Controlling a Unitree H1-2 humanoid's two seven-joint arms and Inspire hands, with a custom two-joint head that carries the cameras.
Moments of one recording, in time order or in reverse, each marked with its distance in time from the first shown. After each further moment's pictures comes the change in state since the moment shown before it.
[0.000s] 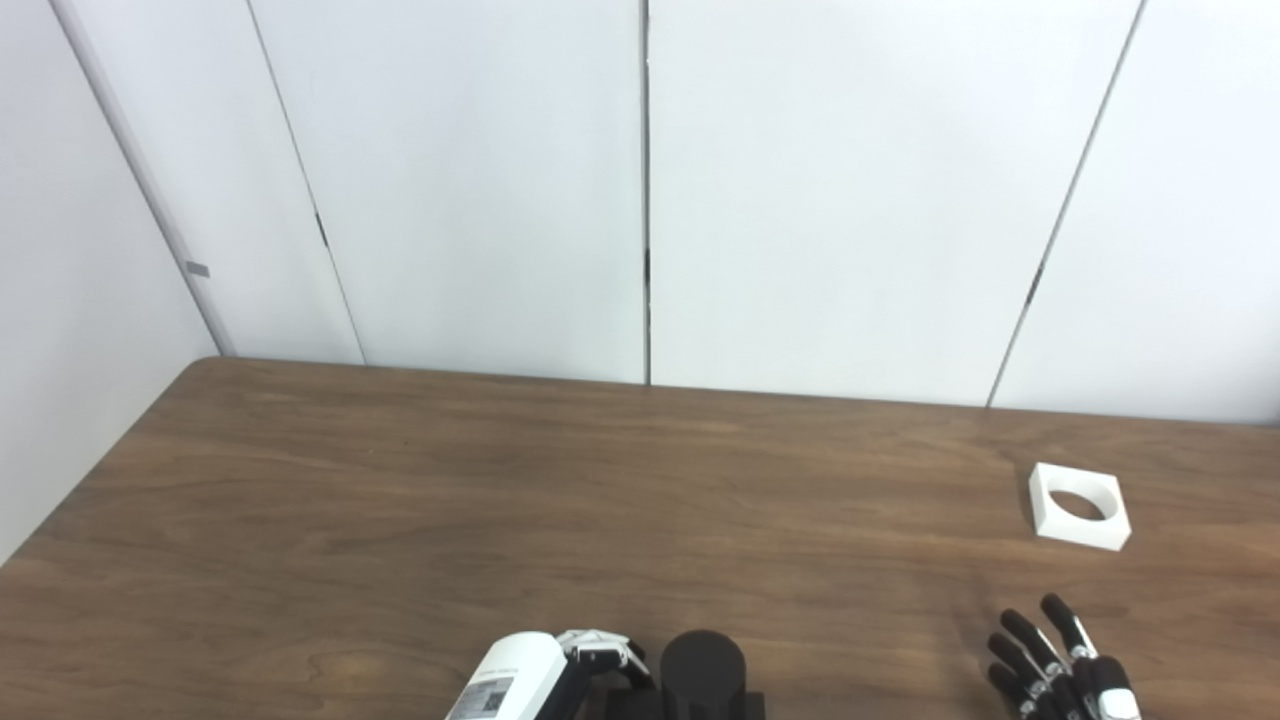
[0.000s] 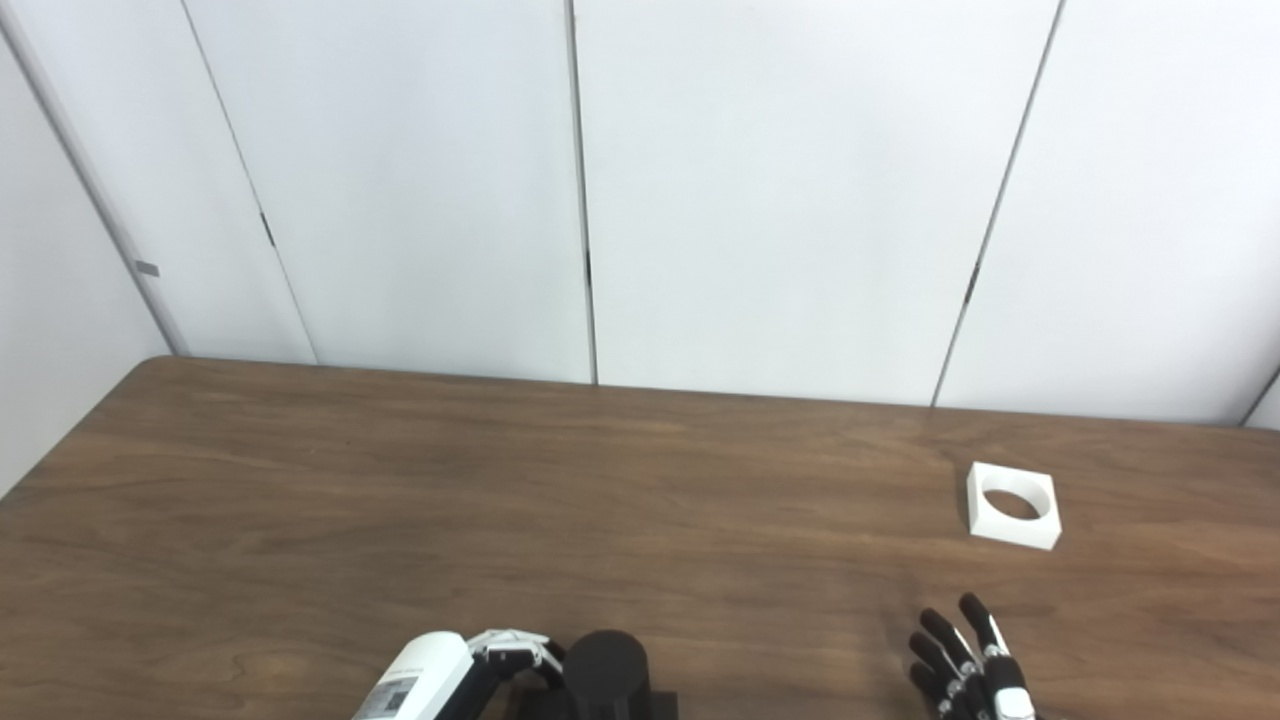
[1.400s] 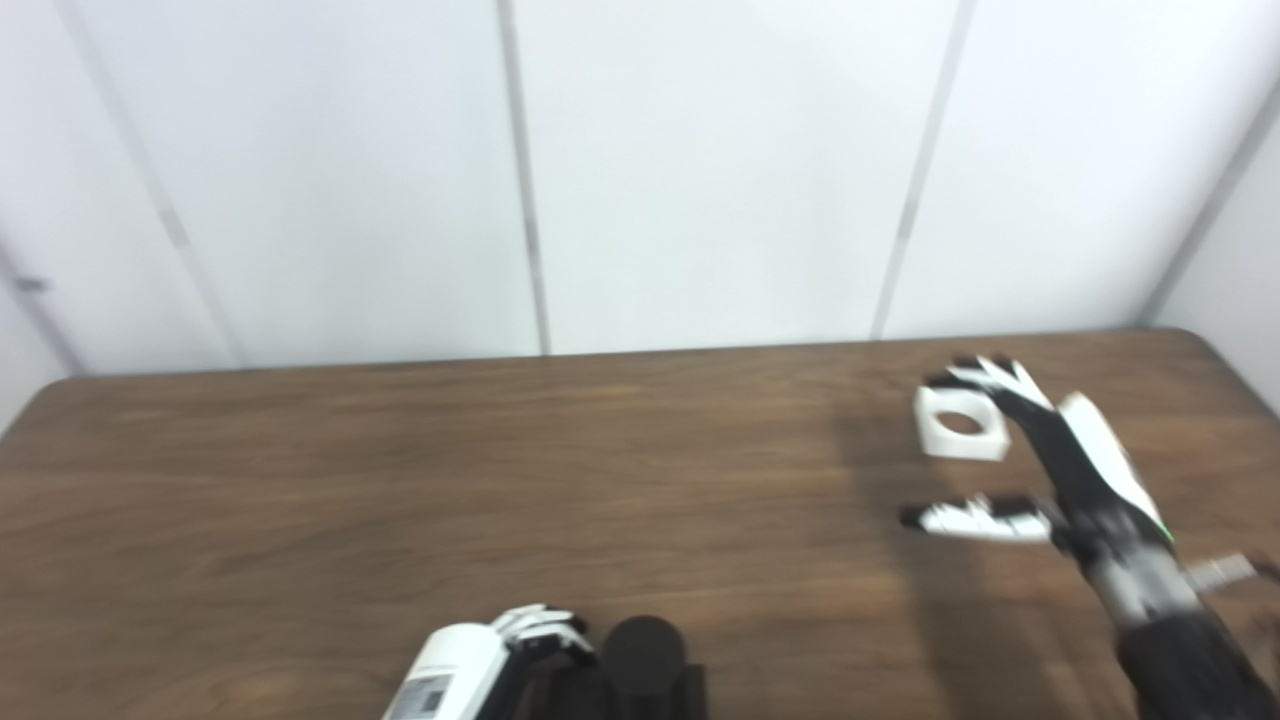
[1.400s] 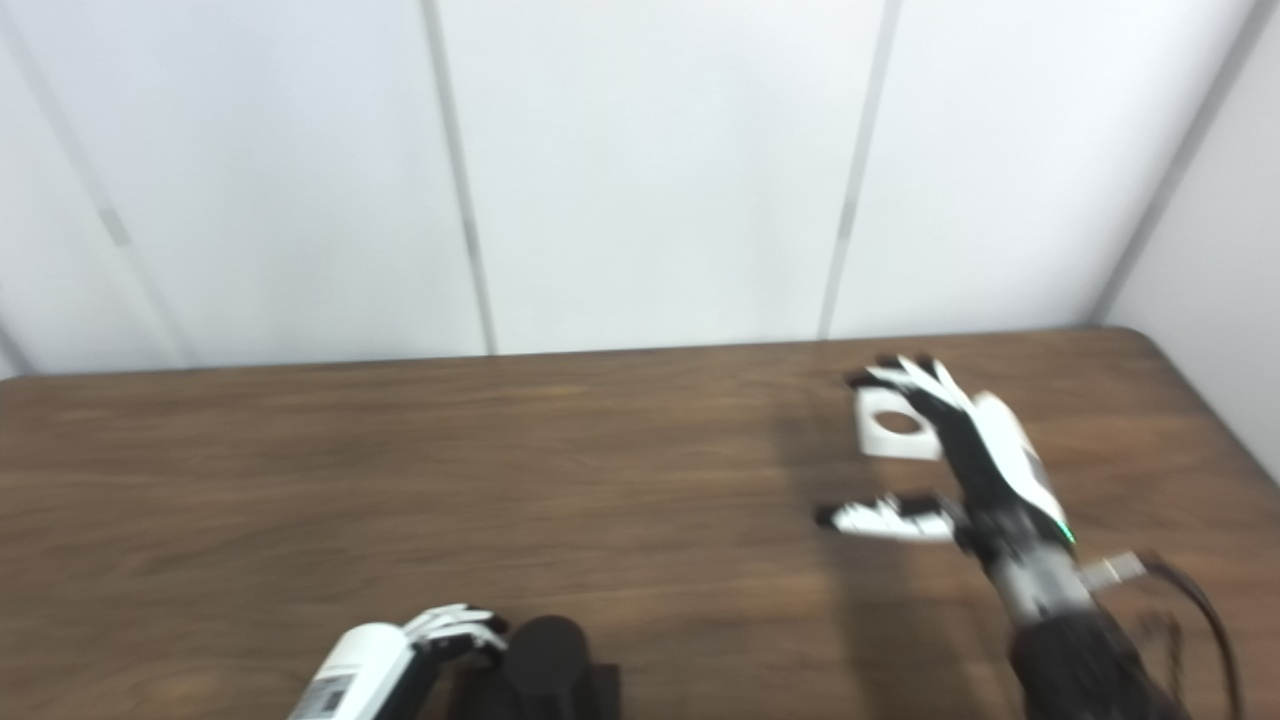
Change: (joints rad) left arm -0.004 0.003 0.035 0.088 0.006 -0.145 0.021; right arm -0.399 -0.288 0.027 -0.086 -0.753 0.258 0.038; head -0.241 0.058
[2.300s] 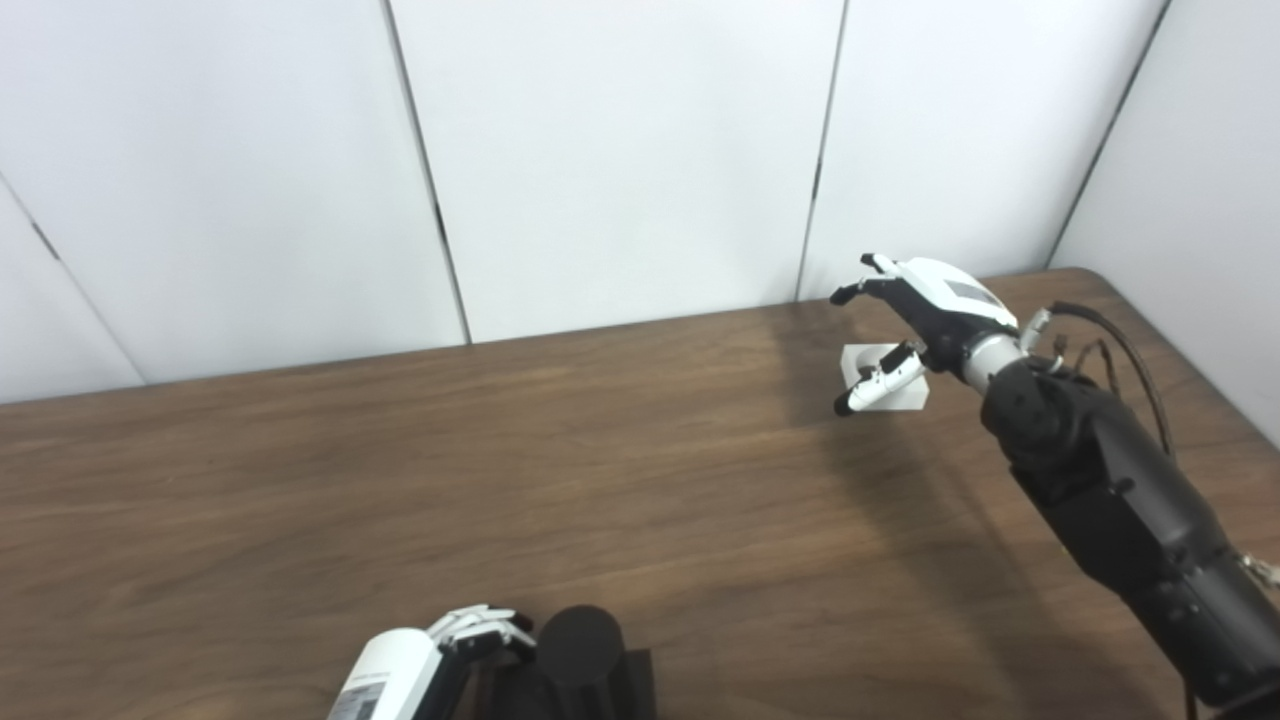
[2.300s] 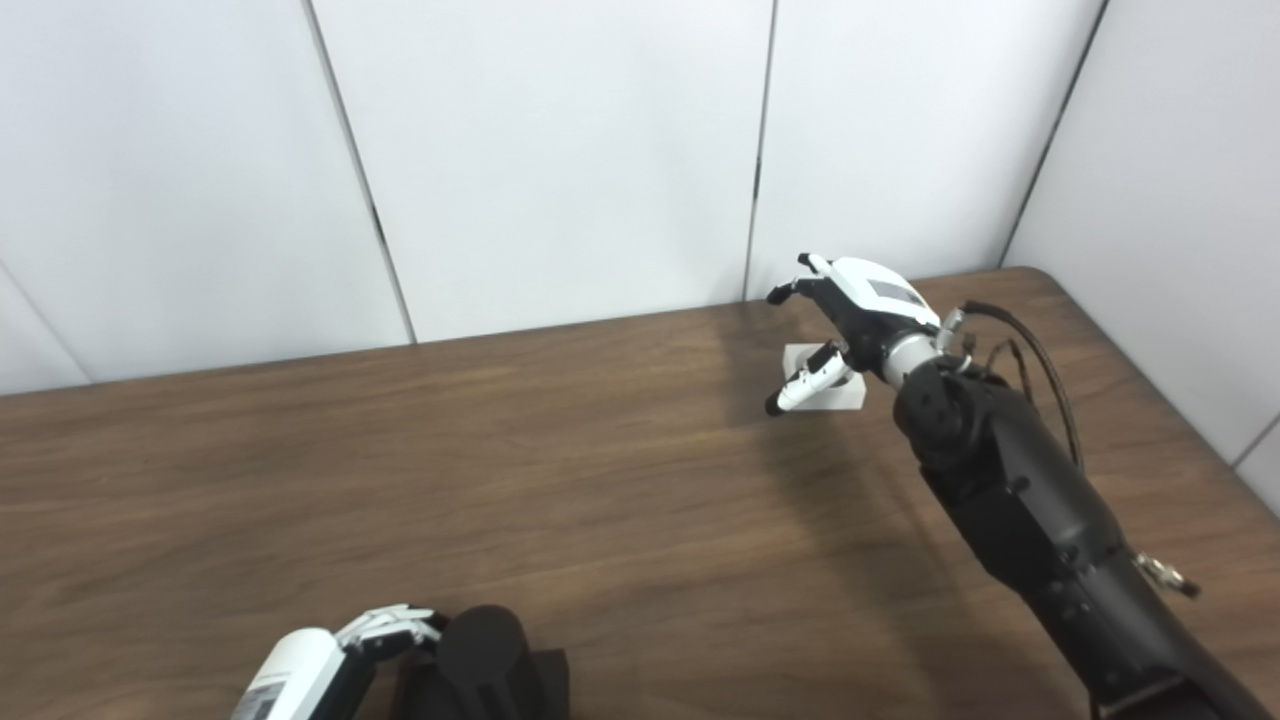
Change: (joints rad) left arm -0.005 0.031 0.034 -0.002 -0.064 -0.039 -0.036; right arm -0.397 -0.196 0.239 0.497 -0.247 0.063 0.232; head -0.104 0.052
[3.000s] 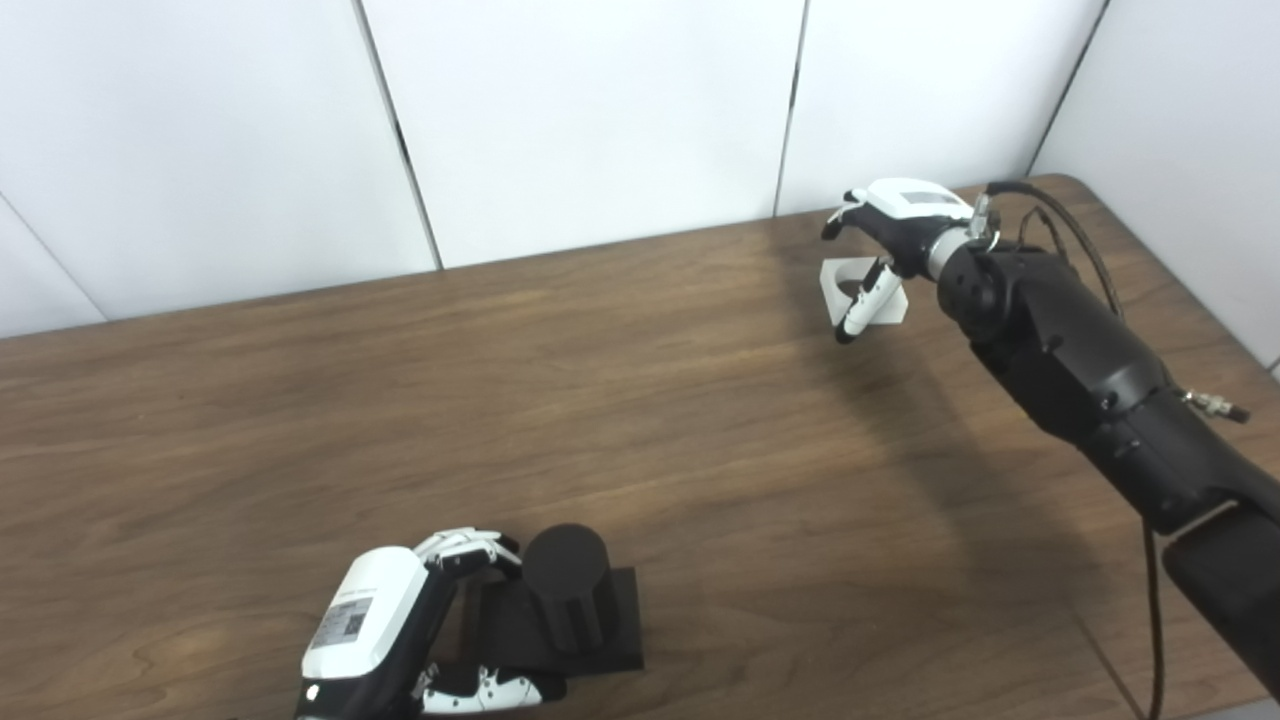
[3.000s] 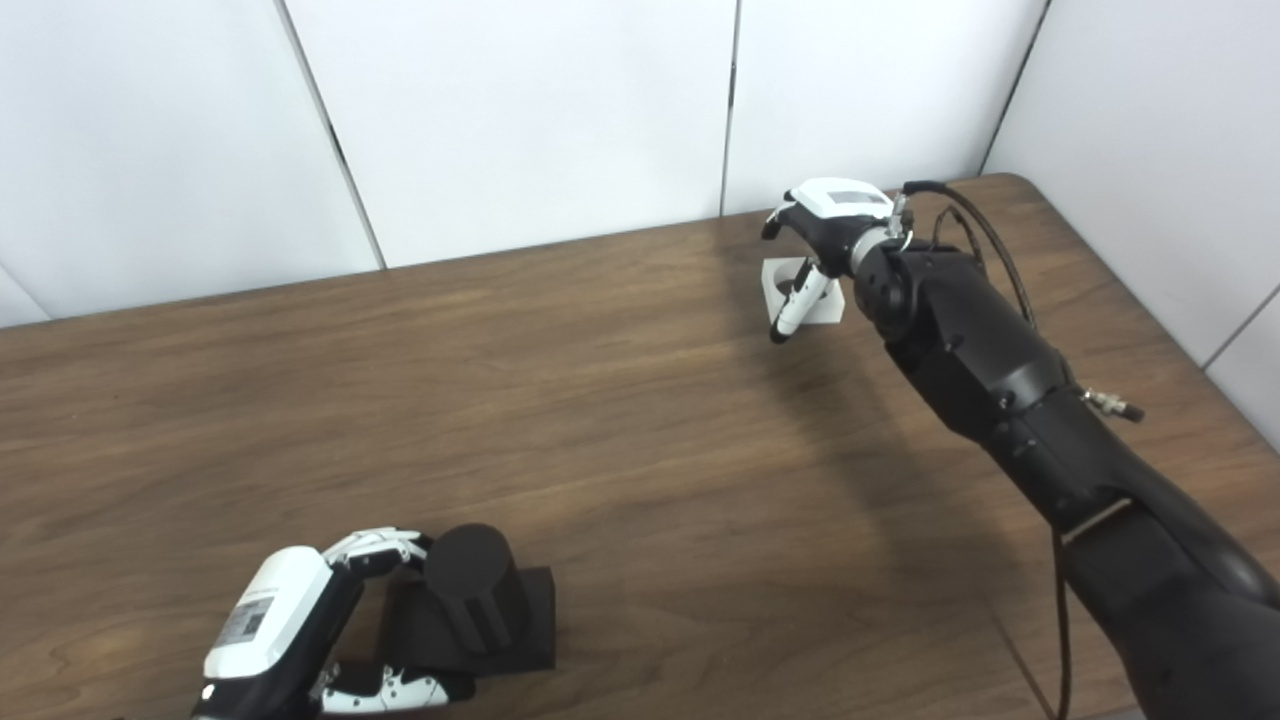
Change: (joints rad) left arm -0.020 0.002 0.020 -0.014 -0.002 0.001 -0.060; right arm -0.111 -0.025 0.120 0.187 -0.082 -0.007 0.090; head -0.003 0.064
